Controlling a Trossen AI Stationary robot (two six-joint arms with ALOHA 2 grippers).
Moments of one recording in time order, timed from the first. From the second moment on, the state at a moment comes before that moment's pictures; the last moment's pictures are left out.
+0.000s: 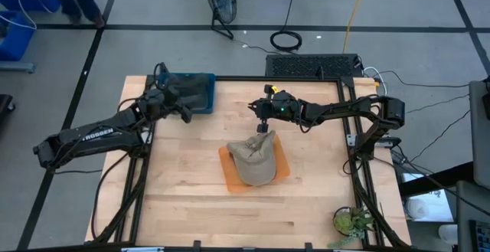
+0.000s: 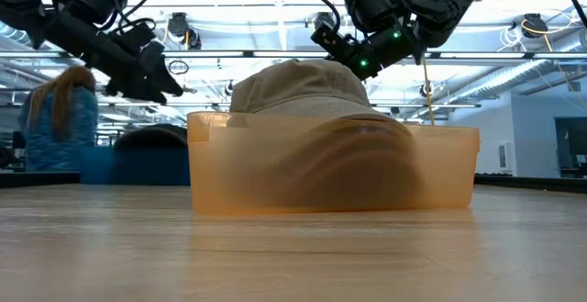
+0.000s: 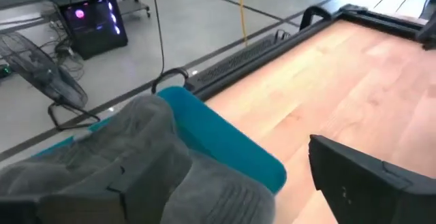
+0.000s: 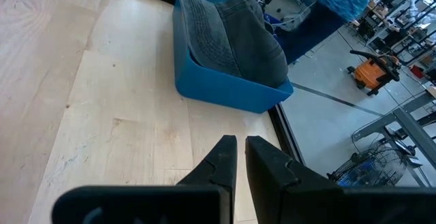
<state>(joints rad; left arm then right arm) 0.57 0.69 0.34 -0.01 -0.17 -0.10 -0.26 1.66 0.89 0.42 0.15 -0.48</state>
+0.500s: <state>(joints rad) 0.53 0.69 0.34 -0.15 -0.09 -0.02 -0.26 1.66 0.89 0.42 0.15 -0.48</state>
